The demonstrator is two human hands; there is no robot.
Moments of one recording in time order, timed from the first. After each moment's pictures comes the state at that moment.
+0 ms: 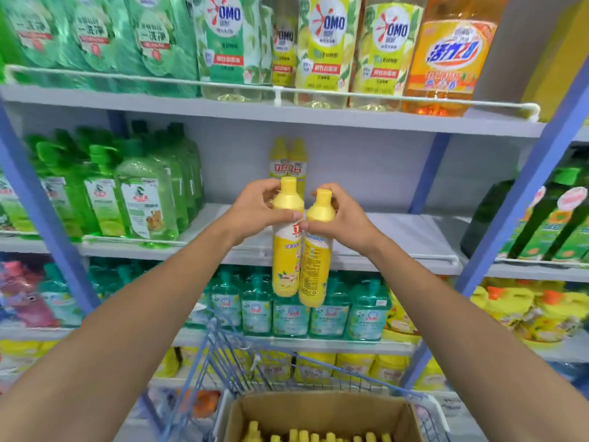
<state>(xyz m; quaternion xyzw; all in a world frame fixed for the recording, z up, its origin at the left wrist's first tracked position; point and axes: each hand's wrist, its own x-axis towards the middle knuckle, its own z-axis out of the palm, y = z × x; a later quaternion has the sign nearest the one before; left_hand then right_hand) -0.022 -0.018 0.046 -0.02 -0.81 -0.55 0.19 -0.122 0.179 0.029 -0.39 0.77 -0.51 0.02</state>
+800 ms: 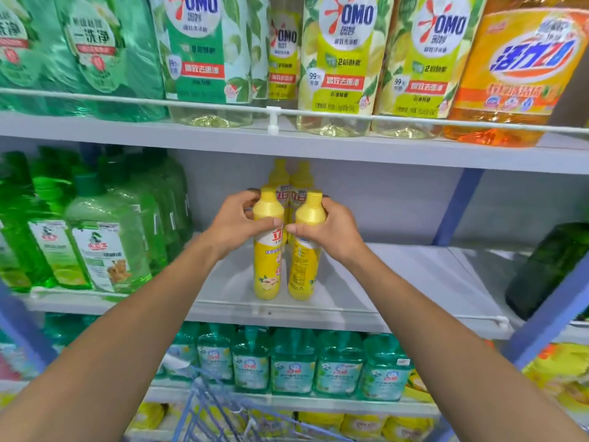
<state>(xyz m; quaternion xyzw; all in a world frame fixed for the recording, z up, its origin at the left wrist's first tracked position) -0.146 -0.104 0.040 0.02 -0.80 -0.54 0.24 -0.246 0.084 0.032 -0.33 0.78 -0.53 -0.02</state>
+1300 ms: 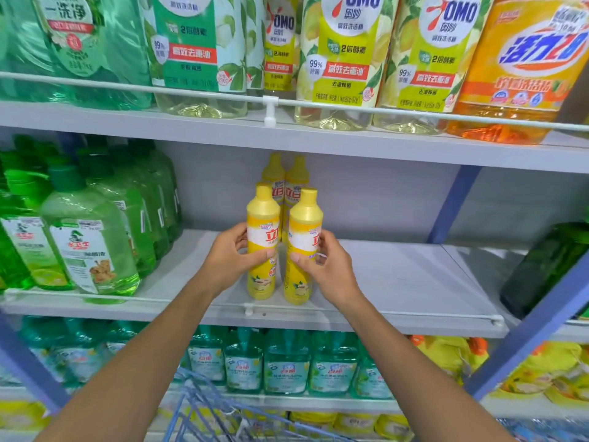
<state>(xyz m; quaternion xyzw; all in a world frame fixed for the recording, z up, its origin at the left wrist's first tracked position) -0.139 -0.108 -0.034 0.05 -0.78 -0.59 0.22 -0.224 0.098 -0.043 -0.28 0.75 -0.60 0.02</state>
